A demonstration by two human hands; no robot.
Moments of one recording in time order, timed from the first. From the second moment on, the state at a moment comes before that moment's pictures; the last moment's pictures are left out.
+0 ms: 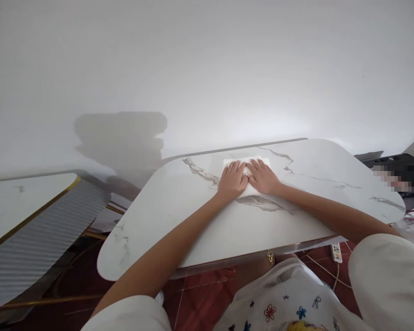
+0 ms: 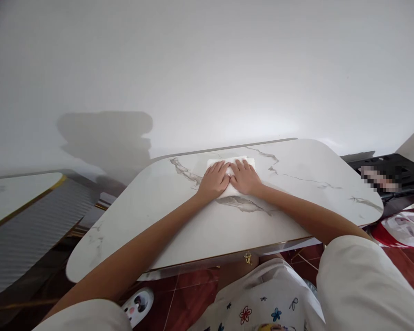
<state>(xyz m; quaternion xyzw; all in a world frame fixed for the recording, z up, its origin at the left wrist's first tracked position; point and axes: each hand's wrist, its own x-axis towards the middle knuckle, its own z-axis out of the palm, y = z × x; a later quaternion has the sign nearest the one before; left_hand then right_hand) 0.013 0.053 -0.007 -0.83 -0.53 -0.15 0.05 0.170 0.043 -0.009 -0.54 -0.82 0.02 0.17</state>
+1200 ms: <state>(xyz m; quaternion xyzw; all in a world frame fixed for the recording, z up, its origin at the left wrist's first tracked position) 0.053 -0.002 -0.002 -0.83 -0.53 -0.16 0.03 0.203 -0.007 -0.002 -0.55 -0.82 0.01 0.15</state>
